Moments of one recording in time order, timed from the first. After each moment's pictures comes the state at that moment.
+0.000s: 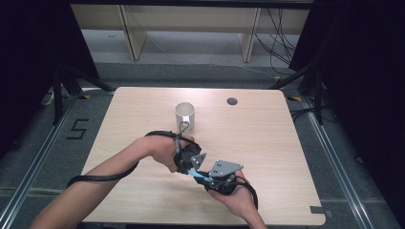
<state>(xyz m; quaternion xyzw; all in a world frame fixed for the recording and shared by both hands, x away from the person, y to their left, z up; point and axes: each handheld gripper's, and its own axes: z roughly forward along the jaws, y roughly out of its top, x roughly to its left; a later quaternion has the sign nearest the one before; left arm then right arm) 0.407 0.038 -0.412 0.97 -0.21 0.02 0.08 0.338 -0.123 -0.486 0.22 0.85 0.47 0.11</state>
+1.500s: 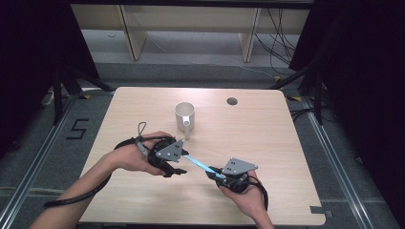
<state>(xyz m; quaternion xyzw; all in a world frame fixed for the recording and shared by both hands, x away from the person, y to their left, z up) 0.386 0.108 -0.397 0.93 -0.06 0.12 0.35 0.339 -0.156 -0.482 0.26 0.82 0.48 0.15</state>
